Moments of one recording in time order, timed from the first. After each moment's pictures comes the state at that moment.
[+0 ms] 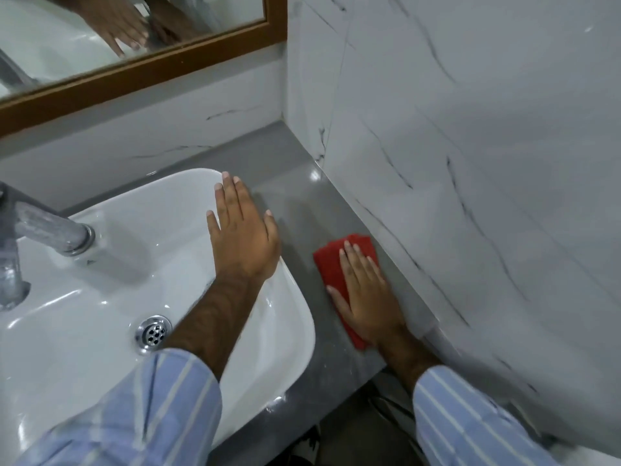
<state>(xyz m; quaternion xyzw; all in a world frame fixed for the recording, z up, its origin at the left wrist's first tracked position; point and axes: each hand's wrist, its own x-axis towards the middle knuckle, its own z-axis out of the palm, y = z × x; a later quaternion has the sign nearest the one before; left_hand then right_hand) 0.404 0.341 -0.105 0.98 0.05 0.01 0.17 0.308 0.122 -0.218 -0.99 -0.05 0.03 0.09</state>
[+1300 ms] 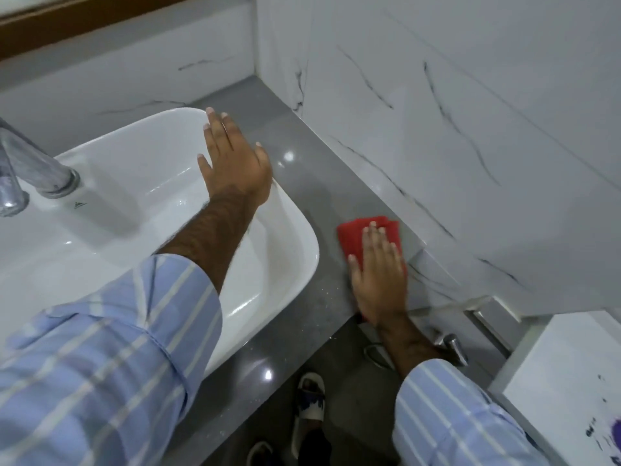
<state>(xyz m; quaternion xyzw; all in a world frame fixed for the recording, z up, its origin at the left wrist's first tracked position) 0.408 0.348 -0.119 0.98 0.03 0.01 0.22 0.205 0.150 -0.222 -0.98 0.14 -0.05 0.12</state>
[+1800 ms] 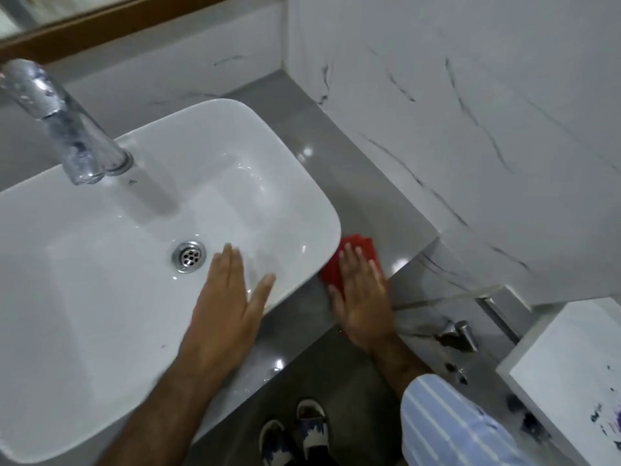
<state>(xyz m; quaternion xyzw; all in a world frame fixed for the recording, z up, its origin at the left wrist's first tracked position) 0.177 0.458 -0.097 0.93 -0.03 -0.18 0.30 0.142 0.206 -0.244 -0.99 0.01 -0.07 0.13</state>
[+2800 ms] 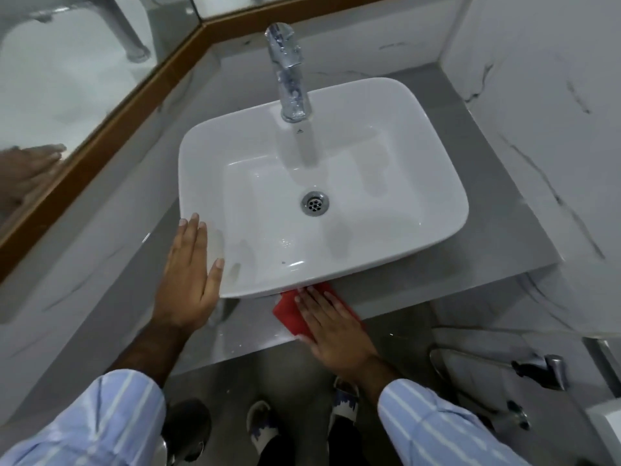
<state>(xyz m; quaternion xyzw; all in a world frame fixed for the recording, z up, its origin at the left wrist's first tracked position) 0.069 0.668 -0.097 0.98 0.11 -0.01 0.16 0.050 0.384 -0.225 -0.92 -0.38 0.00 0.08</state>
